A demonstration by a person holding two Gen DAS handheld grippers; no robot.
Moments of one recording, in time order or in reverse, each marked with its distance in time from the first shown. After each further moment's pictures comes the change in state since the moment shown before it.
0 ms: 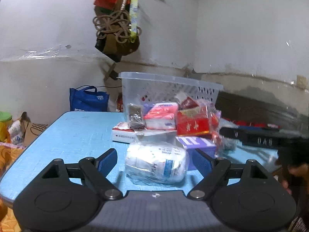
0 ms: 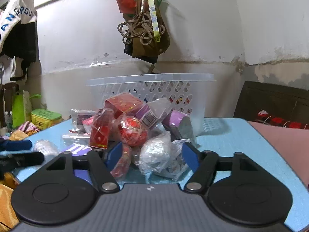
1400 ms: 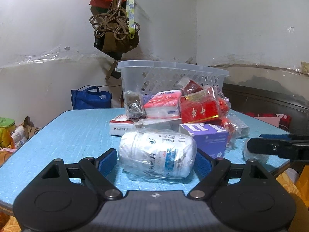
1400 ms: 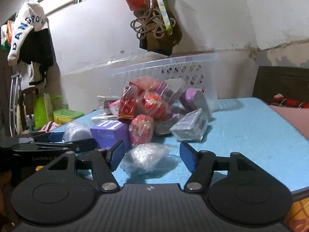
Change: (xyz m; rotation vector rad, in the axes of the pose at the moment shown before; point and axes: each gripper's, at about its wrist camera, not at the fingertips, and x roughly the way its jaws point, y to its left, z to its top) left arm 0.024 -0.009 -0.015 0.049 -0.004 0.046; right arm -0.024 -0.005 -0.025 0.071 0.033 0.144
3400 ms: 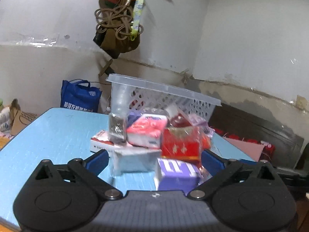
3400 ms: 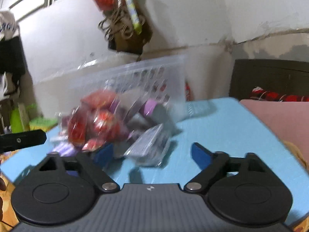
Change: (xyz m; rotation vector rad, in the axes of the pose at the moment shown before) left arm 0.010 -0.005 0.043 -0.165 0.004 -0.094; right arm 0.009 -0.031 0.014 0.061 0.024 -0.143
